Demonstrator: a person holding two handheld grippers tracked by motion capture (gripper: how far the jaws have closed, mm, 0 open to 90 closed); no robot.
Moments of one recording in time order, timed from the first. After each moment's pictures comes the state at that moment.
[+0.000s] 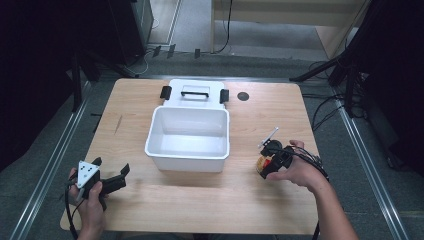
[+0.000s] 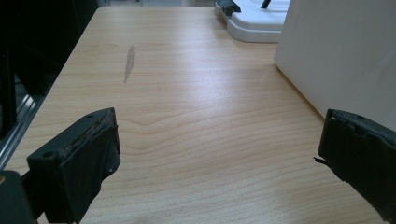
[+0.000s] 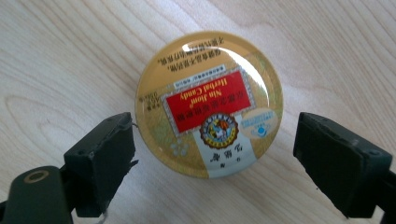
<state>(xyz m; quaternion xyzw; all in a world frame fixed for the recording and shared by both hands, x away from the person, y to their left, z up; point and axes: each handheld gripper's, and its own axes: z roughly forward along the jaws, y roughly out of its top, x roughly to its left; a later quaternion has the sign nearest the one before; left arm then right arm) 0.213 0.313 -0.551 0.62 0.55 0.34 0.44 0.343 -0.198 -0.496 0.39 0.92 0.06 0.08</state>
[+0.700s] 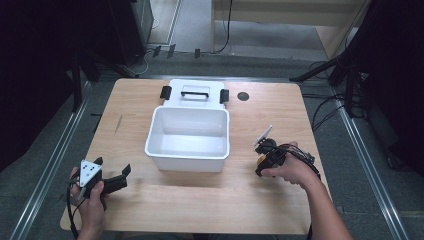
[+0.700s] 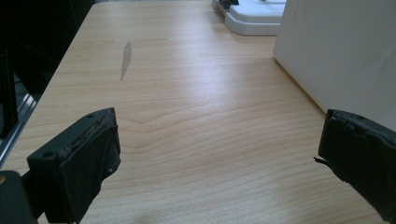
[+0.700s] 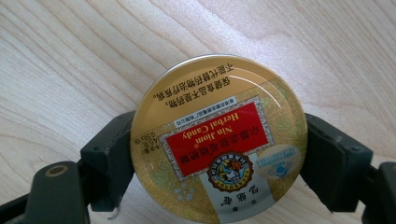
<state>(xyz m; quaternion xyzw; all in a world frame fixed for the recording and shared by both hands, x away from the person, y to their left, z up) 0.215 0.311 -0.551 0.63 0.55 0.34 0.43 0.358 -0.188 -0.512 0.41 0.91 0.04 0.05</state>
